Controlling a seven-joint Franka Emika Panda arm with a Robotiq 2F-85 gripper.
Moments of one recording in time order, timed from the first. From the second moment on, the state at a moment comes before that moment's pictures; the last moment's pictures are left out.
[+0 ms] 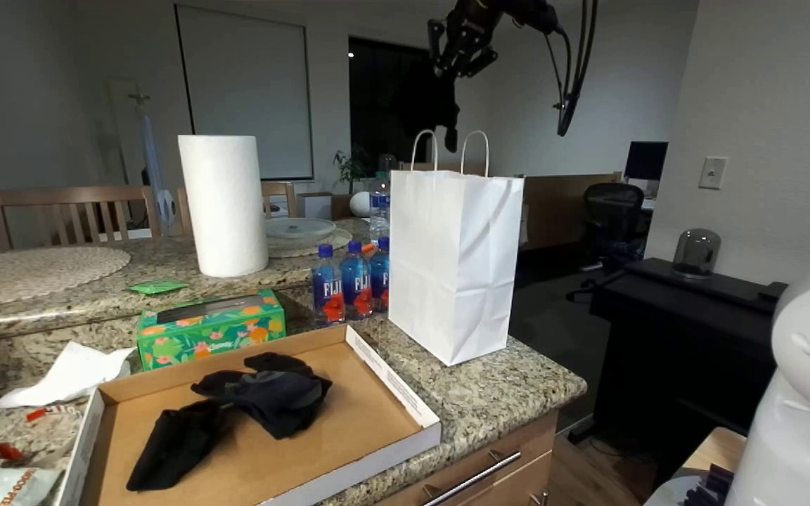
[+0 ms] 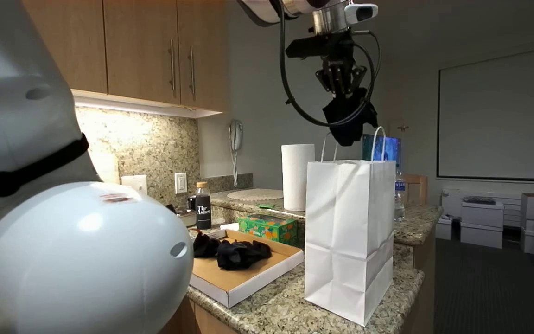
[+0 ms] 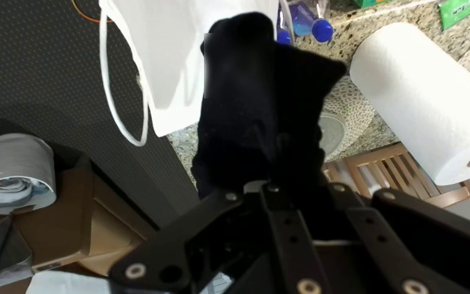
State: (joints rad) arm -0.03 -0.41 -0.08 -2.05 0.13 2.23 0.17
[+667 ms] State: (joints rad) arm -0.04 -0.41 -0.09 -2.13 0.14 2.23 0.18
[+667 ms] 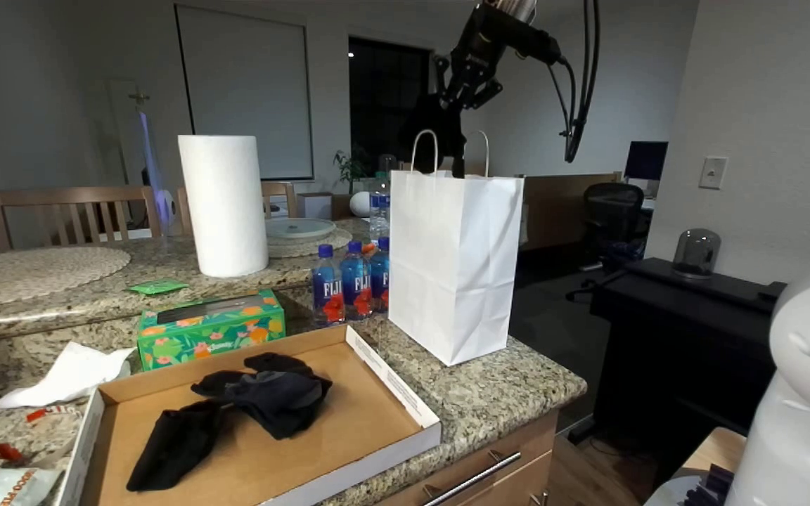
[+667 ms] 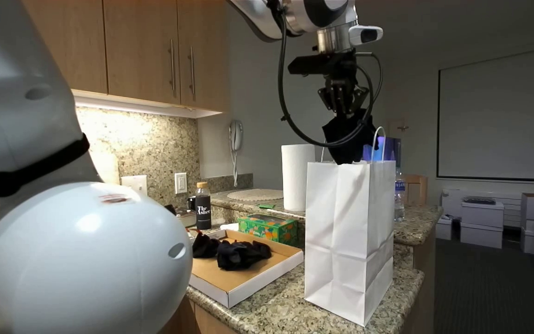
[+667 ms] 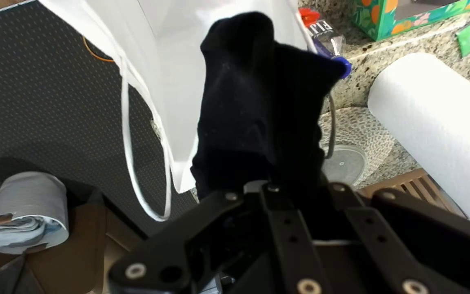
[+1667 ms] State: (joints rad) arm -0.04 -0.40 -0.08 -2.13 0.14 2.23 0.20
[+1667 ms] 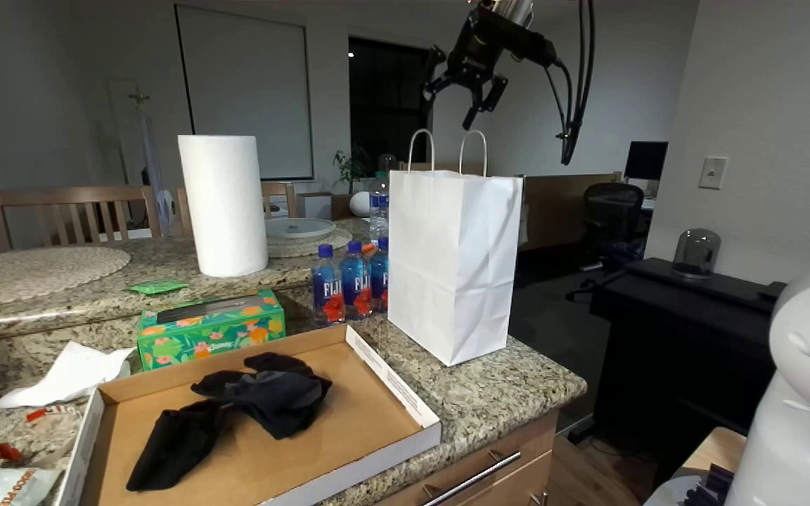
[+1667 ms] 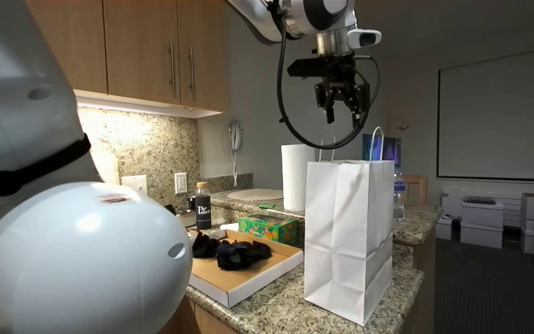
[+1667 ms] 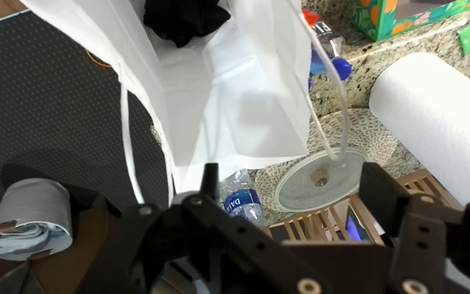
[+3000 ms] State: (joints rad) arm 0.20 -0.16 0.36 -1.70 0.01 1.74 0.17
